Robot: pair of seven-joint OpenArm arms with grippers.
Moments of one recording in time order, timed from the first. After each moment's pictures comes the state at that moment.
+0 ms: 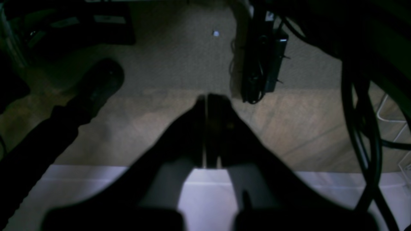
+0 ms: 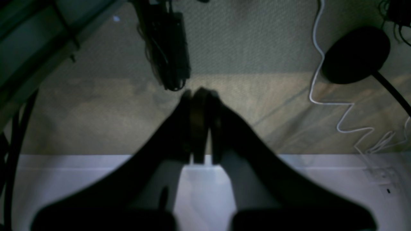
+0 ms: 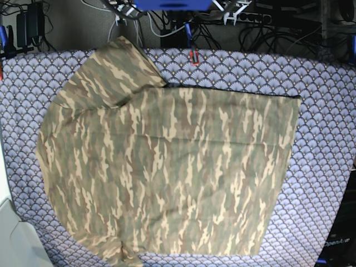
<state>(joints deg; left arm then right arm) 2.6 -0.6 3.2 1.7 -2.3 -0.7 -0.7 -7.3 -0.6 2.8 13.9 0.2 -0.3 -11.9</state>
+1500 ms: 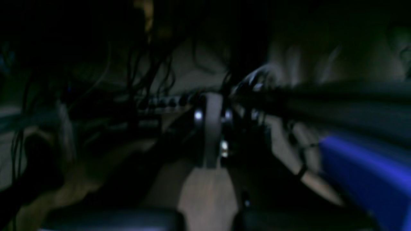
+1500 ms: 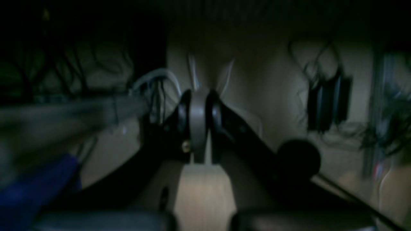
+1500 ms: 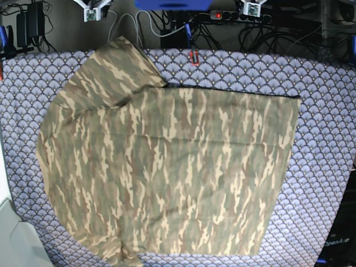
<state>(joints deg) 49.9 -6.3 1.2 86.8 -2.3 -0.7 -1.1 -50.5 2.8 3.0 89.6 0.2 0.1 -3.8</state>
